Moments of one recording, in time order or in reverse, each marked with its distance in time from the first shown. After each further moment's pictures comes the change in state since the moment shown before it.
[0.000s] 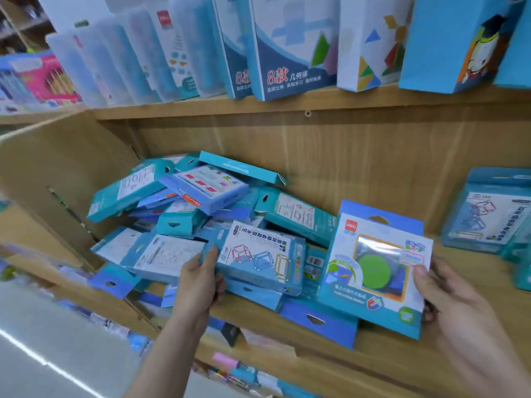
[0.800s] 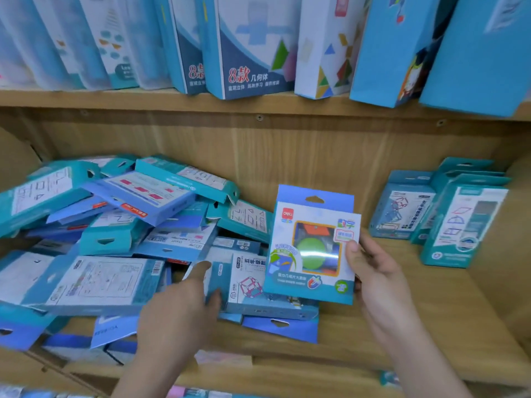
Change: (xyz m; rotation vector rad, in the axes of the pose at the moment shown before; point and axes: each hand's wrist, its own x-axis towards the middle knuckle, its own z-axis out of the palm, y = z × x) left_hand -0.014 0.007 0.012 1.229 -0.173 0.499; right_hand -0.006 -0.004 0.049 -0.072 0.130 -0.140
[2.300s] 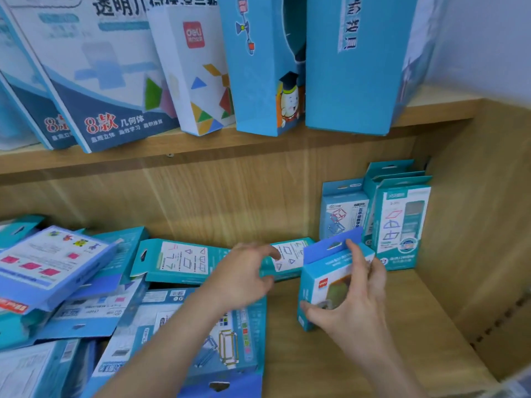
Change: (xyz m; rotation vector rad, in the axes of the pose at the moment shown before) left_hand 0.107 0.168 0.041 -0.163 -0.228 0.723; right_hand 0.038 0.029 -0.091 -0.941 0.325 -0.314
